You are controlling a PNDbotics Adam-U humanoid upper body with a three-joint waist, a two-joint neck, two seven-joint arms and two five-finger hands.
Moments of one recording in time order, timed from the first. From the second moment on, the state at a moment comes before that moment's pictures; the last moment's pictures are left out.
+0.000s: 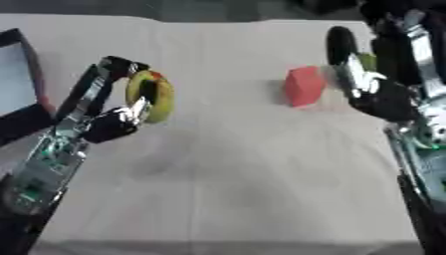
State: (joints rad) left arm -0.37 0.45 -0.18 -1.75 -0.44 -0.12 0.18; right arm -0.39 -0.39 0.12 -1.98 0.07 -0.37 0.07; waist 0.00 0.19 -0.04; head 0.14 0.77
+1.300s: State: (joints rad) left arm -0.32 0.72 0.03 -1.80 -0.37 -0.02 0.21; right arm -0.29 -0.40 0.07 -1.98 0.11 -0.38 0.12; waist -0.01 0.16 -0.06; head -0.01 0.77
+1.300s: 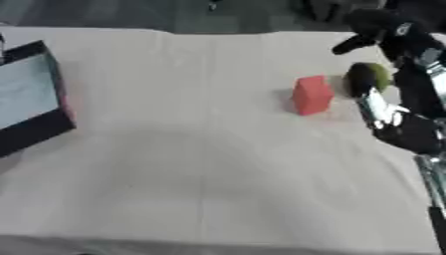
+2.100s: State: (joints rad) left arm -0.43 0.38 -0.16 -1.98 0.21 -0.34 -0.33; right arm -0.08 -0.78 -0.08 -1.77 0.32 -0.70 0.22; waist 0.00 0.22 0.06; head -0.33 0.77
